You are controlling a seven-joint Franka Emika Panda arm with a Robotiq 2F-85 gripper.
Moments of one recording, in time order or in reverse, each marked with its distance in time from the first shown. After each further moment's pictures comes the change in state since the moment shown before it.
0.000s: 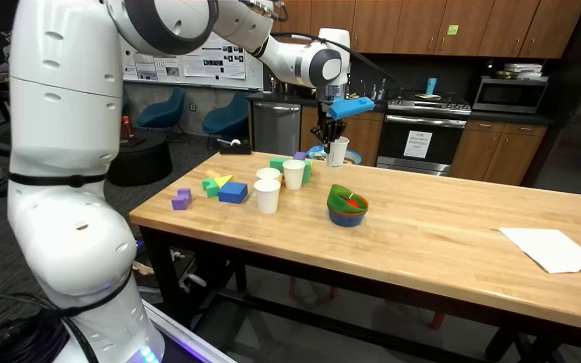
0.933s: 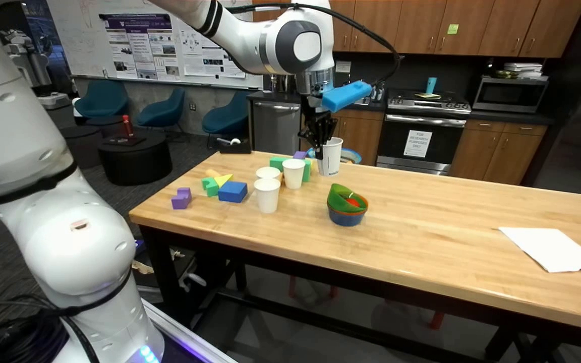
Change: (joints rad) arm 0.005 -0.488 -0.101 -0.516 -0.149 0.050 -0.269
